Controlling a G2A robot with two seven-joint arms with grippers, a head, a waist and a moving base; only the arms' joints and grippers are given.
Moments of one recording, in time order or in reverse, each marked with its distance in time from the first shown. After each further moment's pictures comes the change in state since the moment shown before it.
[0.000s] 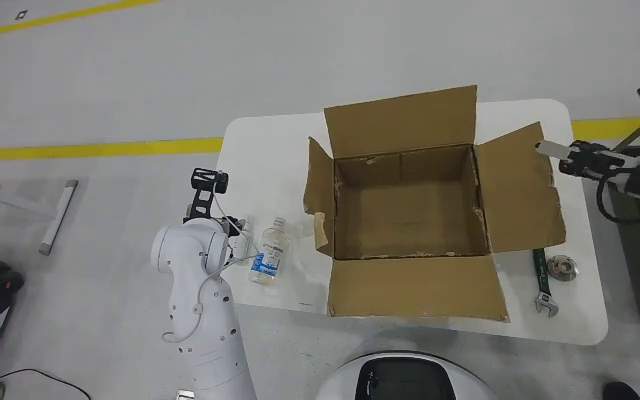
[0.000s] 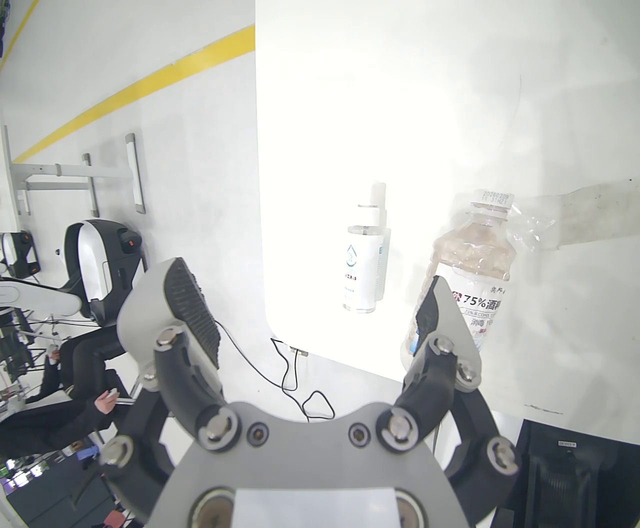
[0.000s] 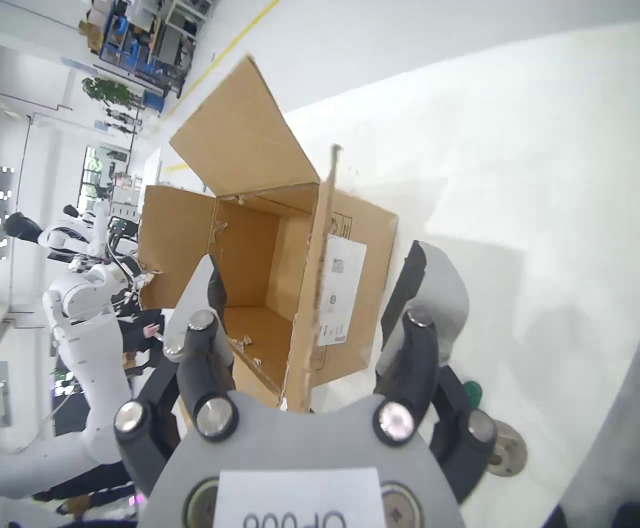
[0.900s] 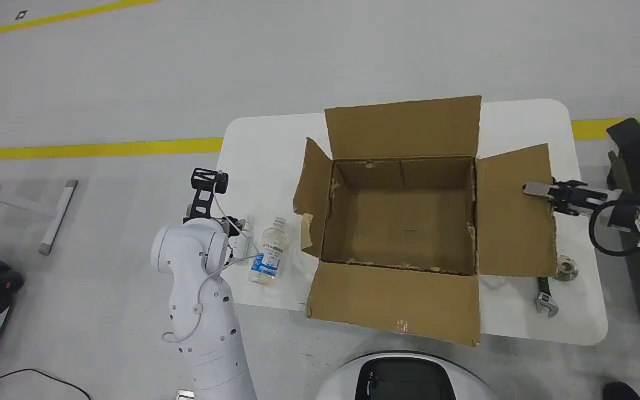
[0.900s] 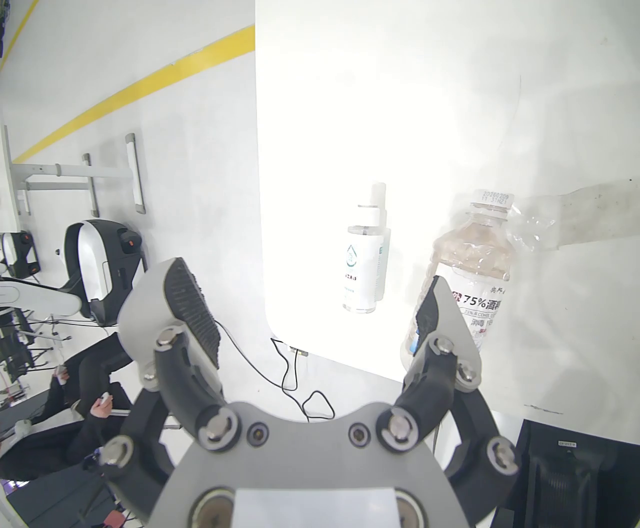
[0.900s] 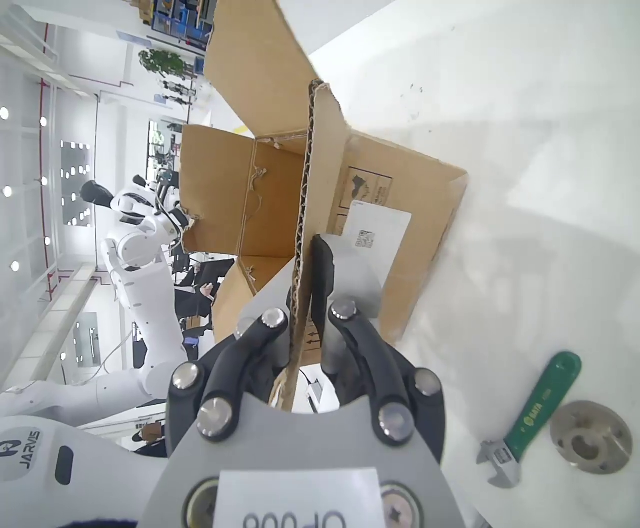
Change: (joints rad) left arm 0.000 0.000 0.000 0.000 0.000 0.000 0.000; right arm -0.005 -0.057 -0.001 0.108 0.195 -0.011 0.210
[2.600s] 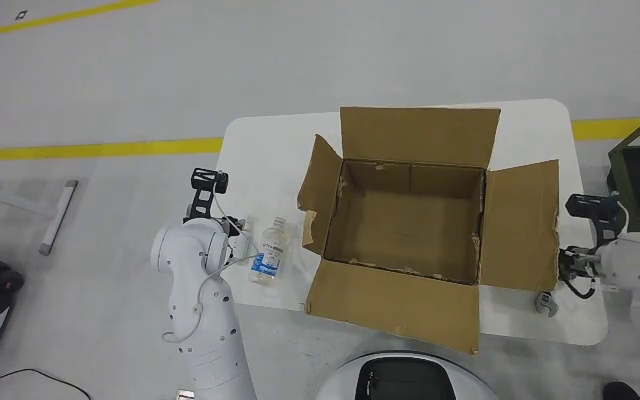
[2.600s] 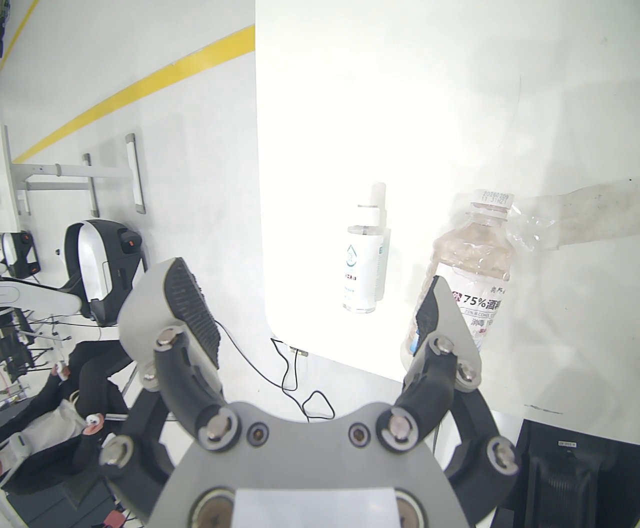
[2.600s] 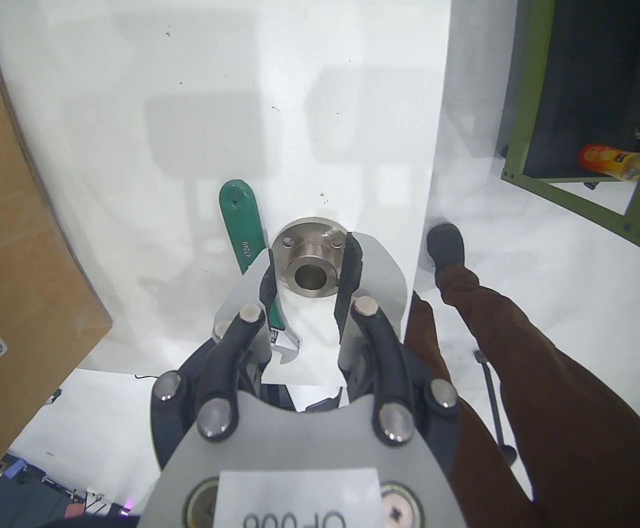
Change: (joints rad) left arm 0.000 0.000 0.000 0.000 0.000 0.000 0.000; right arm -0.140 -0.049 -0.151 -0.115 -1.087 0.252 0.254
